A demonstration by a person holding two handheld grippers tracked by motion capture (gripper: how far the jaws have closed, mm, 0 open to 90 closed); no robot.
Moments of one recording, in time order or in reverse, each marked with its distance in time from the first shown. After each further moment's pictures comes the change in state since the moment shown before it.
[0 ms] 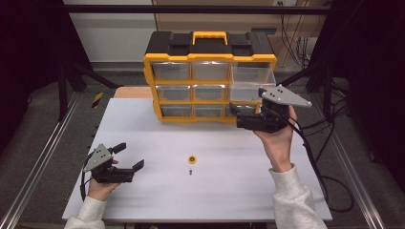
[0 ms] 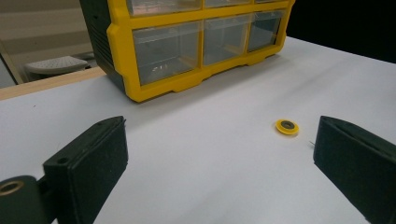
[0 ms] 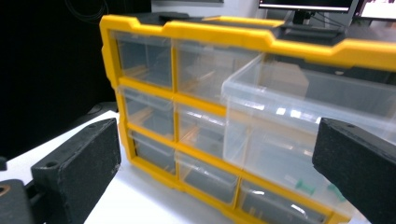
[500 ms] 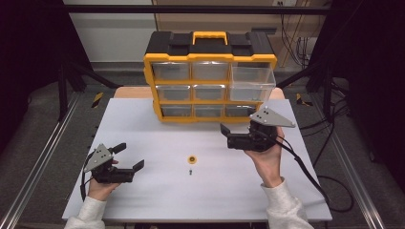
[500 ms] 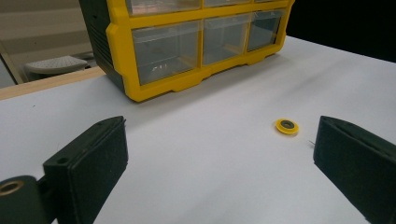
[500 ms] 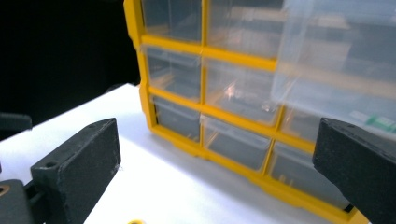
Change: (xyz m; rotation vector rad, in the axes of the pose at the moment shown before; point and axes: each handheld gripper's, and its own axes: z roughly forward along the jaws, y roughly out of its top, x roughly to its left) left arm -0.001 0.000 0.000 0.001 0.000 0.002; right arm 0.025 -0.046 0.005 0.065 0.056 0.002
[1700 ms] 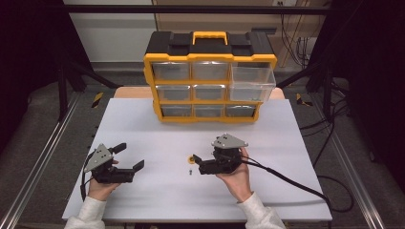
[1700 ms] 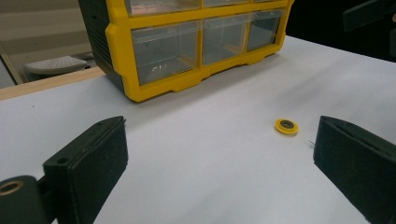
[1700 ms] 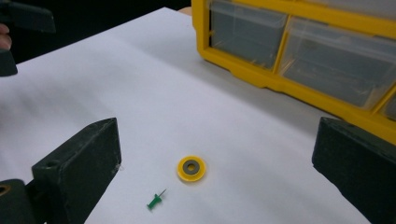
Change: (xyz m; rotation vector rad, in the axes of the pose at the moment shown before) left arm 0.000 0.000 0.000 0.002 -0.001 0.004; right arm 0.059 -0.077 0.057 0.213 0.122 -0.019
